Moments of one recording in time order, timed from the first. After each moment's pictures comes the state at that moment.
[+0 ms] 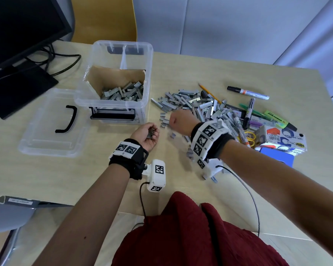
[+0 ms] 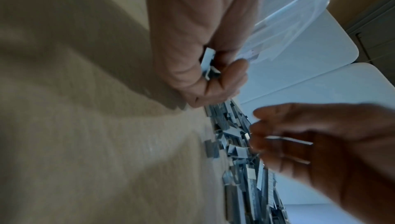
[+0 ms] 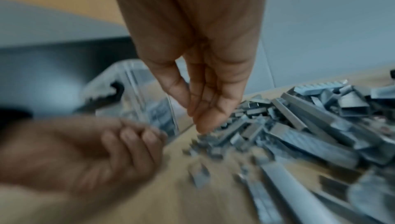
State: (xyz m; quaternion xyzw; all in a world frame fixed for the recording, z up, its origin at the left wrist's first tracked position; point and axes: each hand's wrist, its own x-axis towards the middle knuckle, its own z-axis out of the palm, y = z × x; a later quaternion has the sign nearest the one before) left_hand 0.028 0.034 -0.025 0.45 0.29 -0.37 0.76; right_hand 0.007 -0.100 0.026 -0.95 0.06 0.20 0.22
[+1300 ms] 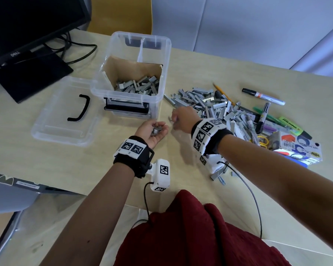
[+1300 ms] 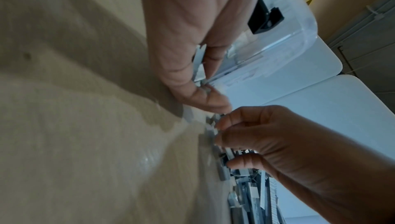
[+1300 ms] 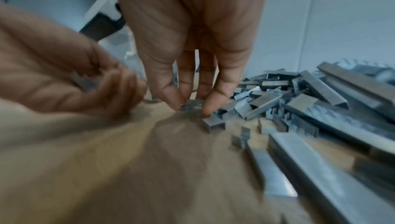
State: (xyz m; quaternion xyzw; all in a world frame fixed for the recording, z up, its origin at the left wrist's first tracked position) left_hand 0.021 0.051 -0.027 0.44 0.30 -0.28 0.80; right_hand 0.025 -0.085 0.005 -0.97 -0.03 0.16 0.17
